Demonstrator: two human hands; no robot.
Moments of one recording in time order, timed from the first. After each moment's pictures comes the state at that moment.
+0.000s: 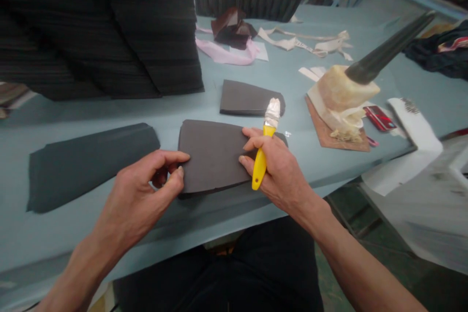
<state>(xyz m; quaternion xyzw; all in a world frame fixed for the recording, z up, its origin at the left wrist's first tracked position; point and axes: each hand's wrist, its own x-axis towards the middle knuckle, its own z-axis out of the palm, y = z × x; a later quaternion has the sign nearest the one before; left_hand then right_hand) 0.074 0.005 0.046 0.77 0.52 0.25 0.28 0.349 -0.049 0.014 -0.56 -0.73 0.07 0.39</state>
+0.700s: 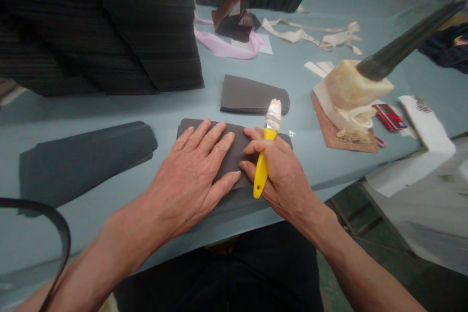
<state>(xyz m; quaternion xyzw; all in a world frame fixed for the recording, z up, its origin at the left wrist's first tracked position) 0.129 0.023 0.039 0.94 0.32 0.09 0.06 0.345 -0.049 0.013 -0.56 -0.74 0.04 0.38</state>
